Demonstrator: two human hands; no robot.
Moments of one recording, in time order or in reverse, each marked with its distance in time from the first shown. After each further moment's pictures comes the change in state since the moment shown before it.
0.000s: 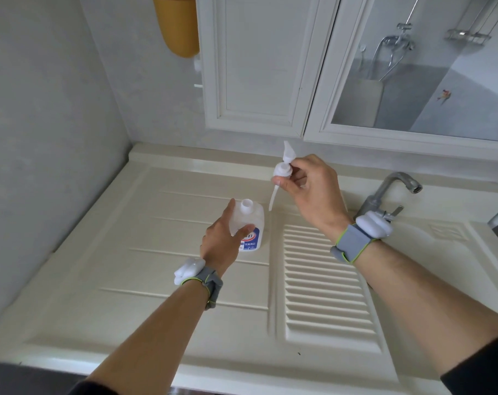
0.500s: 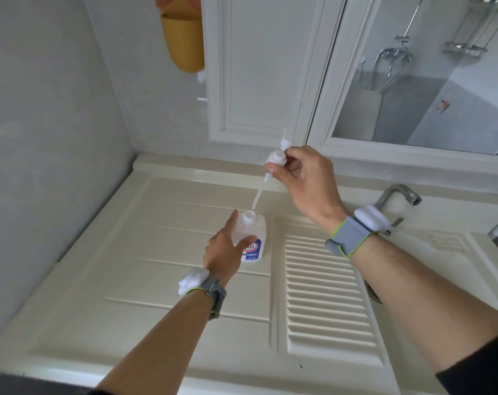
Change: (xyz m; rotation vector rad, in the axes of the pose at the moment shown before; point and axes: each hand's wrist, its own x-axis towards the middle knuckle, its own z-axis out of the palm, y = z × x) left_hand 0.002 0.002 -0.002 -0.006 -0.014 -0.016; right_hand 0.031 -0.033 -0.005 0.079 0.036 -0.033
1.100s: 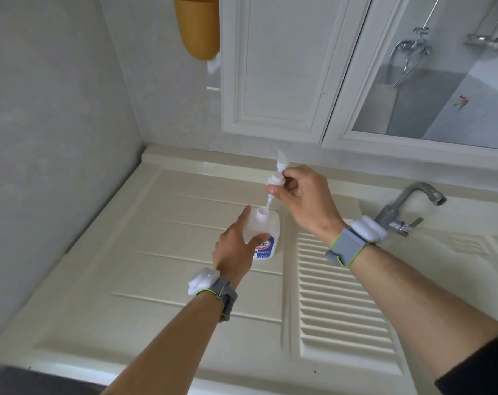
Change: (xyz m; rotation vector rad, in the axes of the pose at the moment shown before) left_hand 0.002 -0.006 0.004 0.012 0.036 0.020; right_hand -0.019 0.030 0.043 -0.051 -0.179 0.041
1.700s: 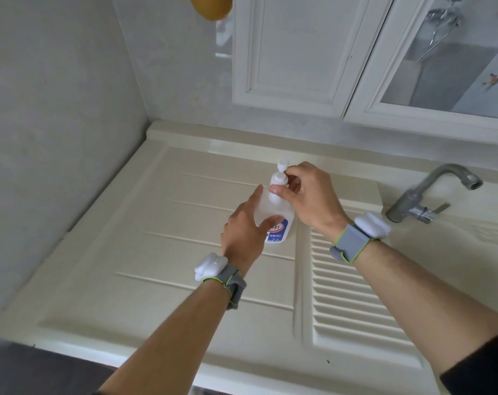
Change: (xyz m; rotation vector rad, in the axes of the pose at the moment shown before) left_hand 0.003 -0.008 0.004 0.014 0.039 0.056; right_hand -0.012 0.024 0.042 -0.043 -0.061 0.016
